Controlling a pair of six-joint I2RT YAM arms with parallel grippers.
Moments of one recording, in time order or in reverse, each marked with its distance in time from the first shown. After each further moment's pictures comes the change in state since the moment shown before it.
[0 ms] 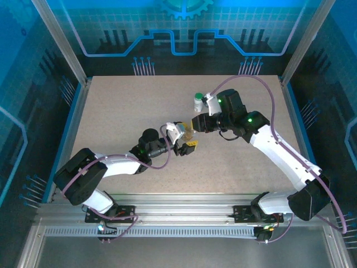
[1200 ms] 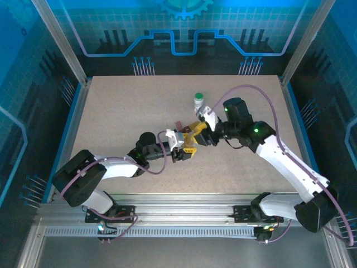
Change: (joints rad) left arm 0.005 -0.022 -0.067 0.066 0.225 0.009; right arm -0.011 -0.145 -0.172 0.059 -0.248 -0.659
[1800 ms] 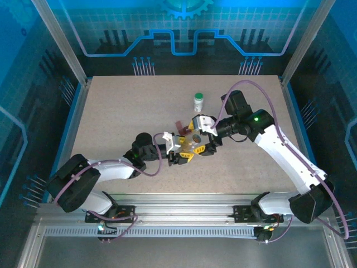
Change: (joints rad) left arm 0.022 -0.068 -0.039 -0.047 0.081 0.004; right arm -0.018 0.110 0.222 -0.288 -0.240 -0.595
